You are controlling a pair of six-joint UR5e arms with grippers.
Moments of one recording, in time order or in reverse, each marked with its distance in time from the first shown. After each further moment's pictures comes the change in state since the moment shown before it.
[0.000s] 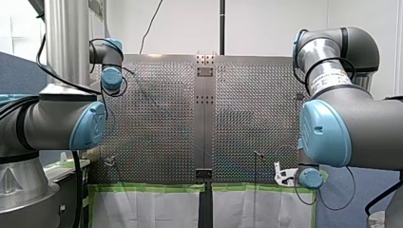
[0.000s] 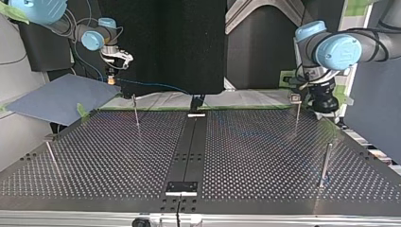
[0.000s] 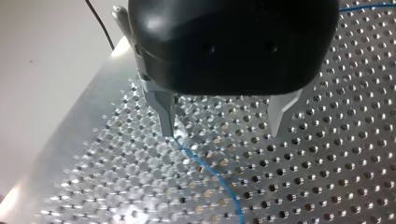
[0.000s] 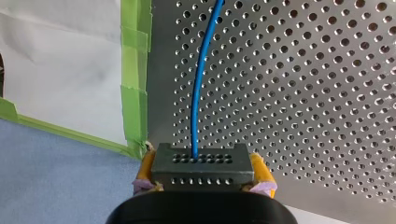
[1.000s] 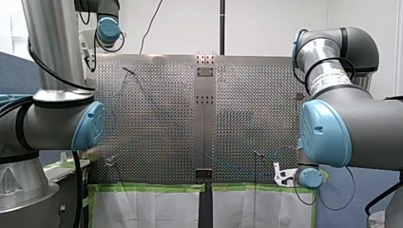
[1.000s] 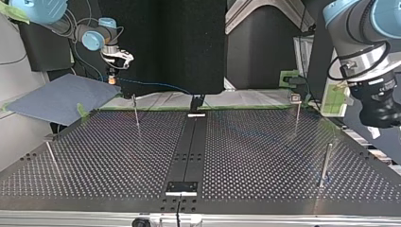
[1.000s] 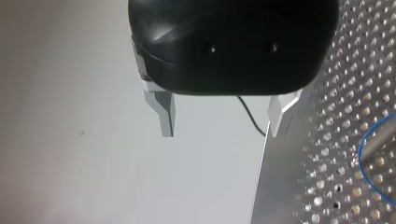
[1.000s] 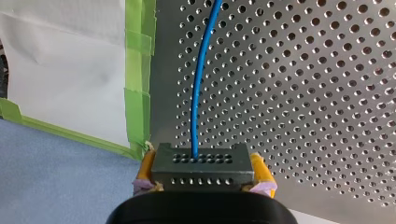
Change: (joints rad) left arm -0.012 0.242 0.249 -0.267 -0.049 0.267; right arm 0.003 0.000 0.000 0.008 -0.002 -0.003
